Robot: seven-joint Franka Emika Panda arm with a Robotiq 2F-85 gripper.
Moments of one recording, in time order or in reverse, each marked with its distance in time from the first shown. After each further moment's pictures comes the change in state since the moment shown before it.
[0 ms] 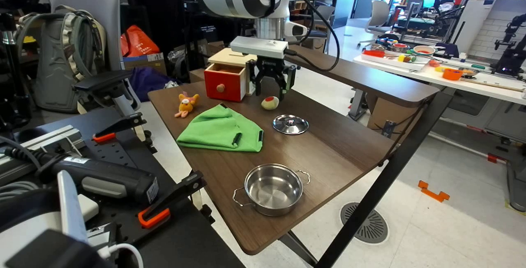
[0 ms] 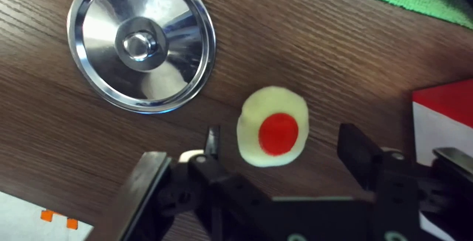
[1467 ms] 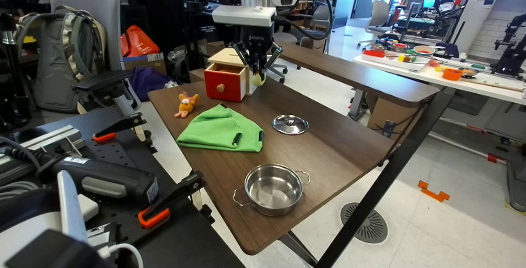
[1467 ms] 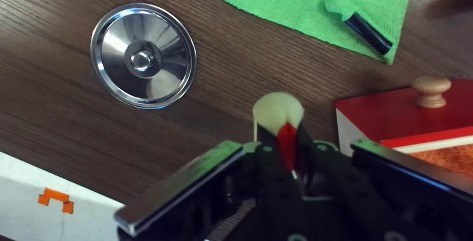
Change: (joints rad) arm 0.004 -0.214 0.020 -0.193 0.001 -0.011 -0.021
